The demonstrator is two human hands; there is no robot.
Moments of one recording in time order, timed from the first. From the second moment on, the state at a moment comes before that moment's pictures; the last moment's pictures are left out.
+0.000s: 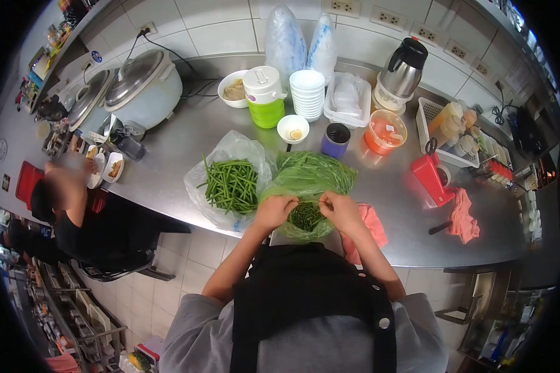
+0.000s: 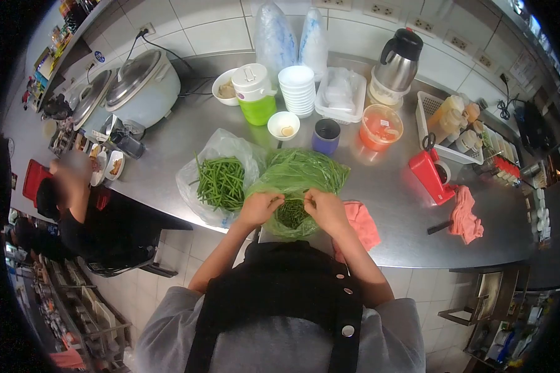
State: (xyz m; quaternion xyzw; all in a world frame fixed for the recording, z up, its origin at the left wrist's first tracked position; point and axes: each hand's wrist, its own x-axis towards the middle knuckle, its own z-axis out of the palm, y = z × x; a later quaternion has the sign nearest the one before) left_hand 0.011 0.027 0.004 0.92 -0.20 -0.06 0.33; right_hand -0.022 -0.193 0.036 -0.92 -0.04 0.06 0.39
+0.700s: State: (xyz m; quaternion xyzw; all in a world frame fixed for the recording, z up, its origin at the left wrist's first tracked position) left_hand 0.010 0.026 -0.014 0.77 -0.12 -0.03 0.62; right_hand -0.006 -0.170 0.017 -0.64 -0.01 0.07 0.77
